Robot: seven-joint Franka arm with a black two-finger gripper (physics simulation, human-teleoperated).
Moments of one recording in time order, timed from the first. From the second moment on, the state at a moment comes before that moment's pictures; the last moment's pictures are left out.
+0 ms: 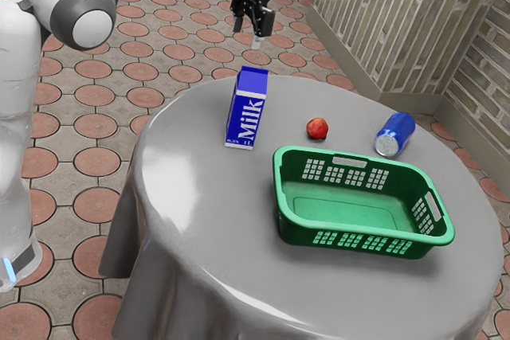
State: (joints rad) arm -0.13 0.17 0.62 -1.36 -0.12 1.45 0.21
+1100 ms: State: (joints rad) arm -0.13 0.47 0.37 -1.03 -0.14 1.40 0.03
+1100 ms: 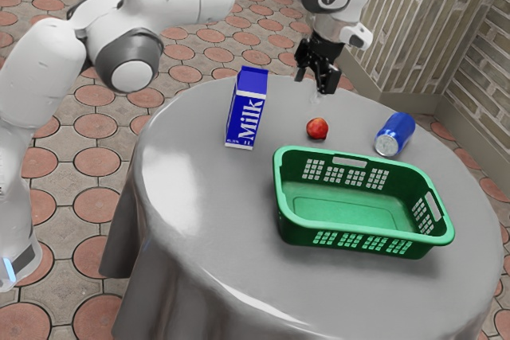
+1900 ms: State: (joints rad) arm -0.03 0.63 0.30 -1.03 -0.19 1.61 -0.06
